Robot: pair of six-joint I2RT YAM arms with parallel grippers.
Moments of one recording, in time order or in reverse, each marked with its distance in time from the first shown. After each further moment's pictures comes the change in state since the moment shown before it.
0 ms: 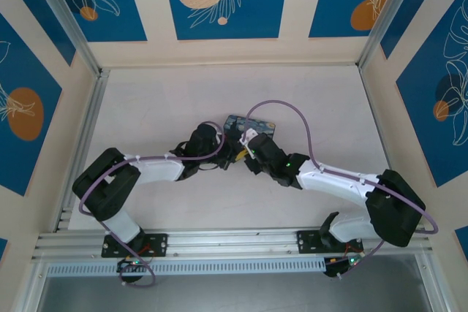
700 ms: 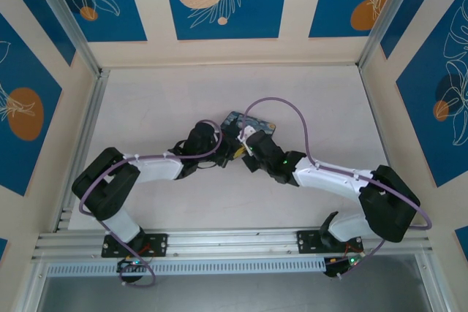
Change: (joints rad) left arm 0.012 -0.004 0.000 0.004 -0.017 0.000; right arm -0.035 0.023 0.016 0.034 -0.028 0.024
